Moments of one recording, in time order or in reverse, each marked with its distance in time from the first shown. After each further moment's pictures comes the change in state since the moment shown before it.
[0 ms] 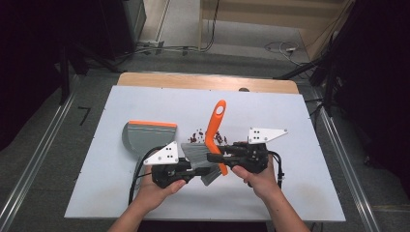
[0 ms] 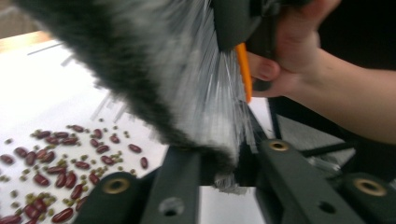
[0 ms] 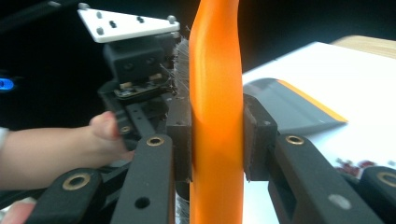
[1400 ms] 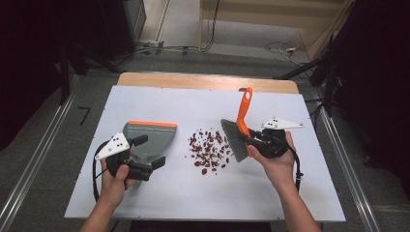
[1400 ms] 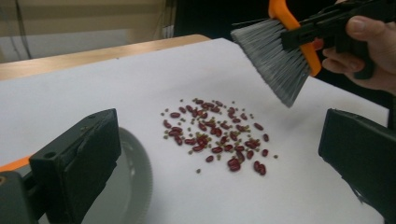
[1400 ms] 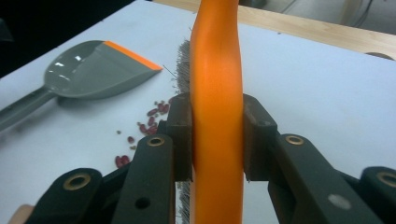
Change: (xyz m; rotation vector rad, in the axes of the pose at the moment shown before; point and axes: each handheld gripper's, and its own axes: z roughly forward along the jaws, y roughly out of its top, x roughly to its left) left arm 0.036 -0.022 -0.094 -0.074 0.400 -0.094; right arm -0.039 -0.003 -0.039 0.143 -0.644 0.101
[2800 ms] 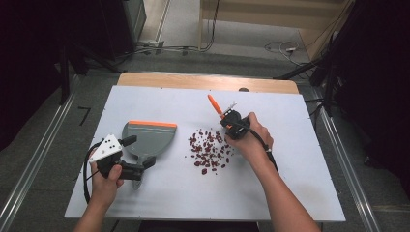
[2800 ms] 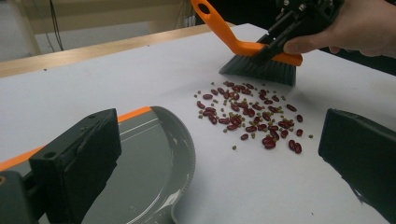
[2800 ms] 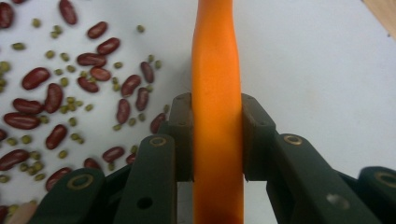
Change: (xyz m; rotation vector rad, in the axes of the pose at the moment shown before) left arm 0.017 -0.012 -0.014 0.035 0.092 0.032; right arm 0.015 0.034 0.118 0.567 -0.397 -0.274
